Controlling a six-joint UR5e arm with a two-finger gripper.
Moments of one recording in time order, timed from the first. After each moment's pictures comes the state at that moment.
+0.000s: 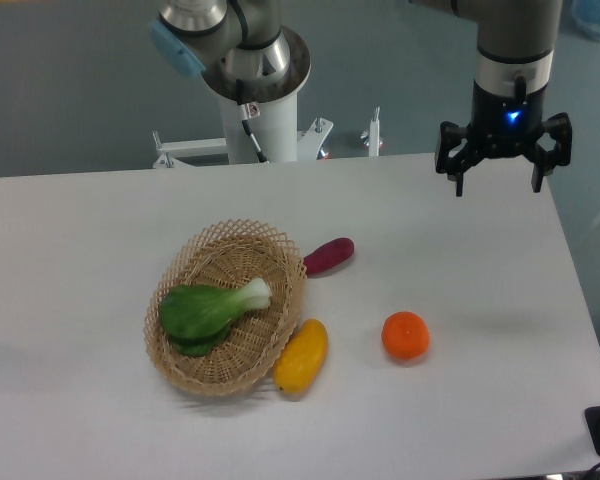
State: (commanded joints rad) arm 2.76 -1.71 -1.52 -1.21 1.54 0.86
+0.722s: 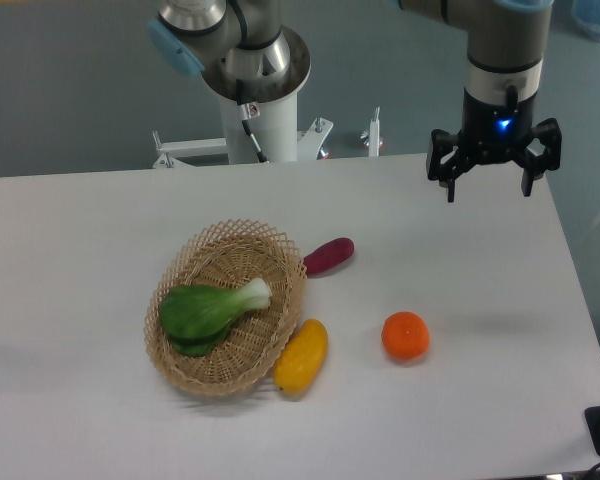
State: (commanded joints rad) arm 2.75 -1.75 -1.56 -1.14 1.52 0.78
